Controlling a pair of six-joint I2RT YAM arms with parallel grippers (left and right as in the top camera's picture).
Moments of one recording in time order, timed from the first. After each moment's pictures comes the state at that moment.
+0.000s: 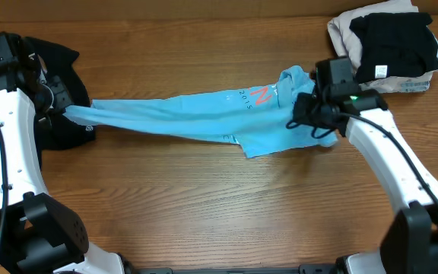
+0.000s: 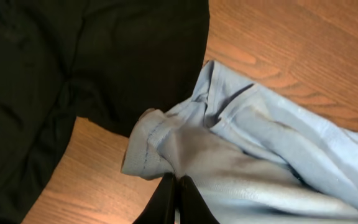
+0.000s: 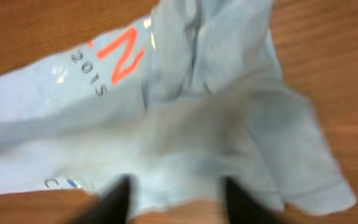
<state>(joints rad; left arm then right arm) 0.36 1.75 1.66 -1.09 0.00 -0.15 0.18 1.65 1.25 -0.72 -0.08 0.38</state>
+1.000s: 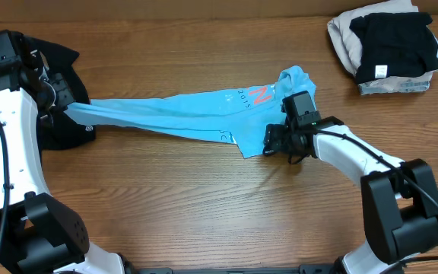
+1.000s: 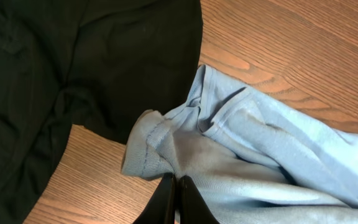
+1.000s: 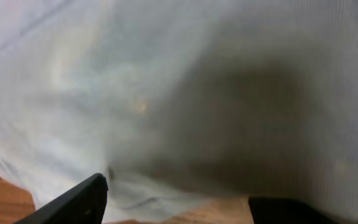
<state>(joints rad) 0.35 1.75 1.66 -1.07 0.00 -0.15 0.30 1.78 0.98 -0.44 -0.11 0.44</state>
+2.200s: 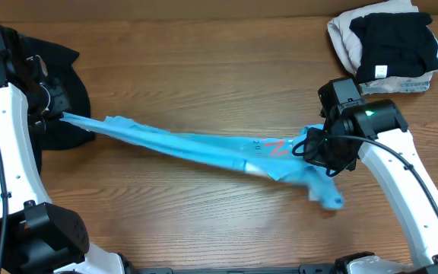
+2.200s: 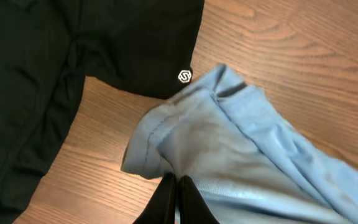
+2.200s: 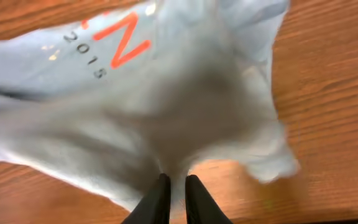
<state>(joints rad) 0.35 1.75 1.81 -1.37 0.00 -0.10 0.24 1.45 1.28 -1.30 -0.07 0.49</state>
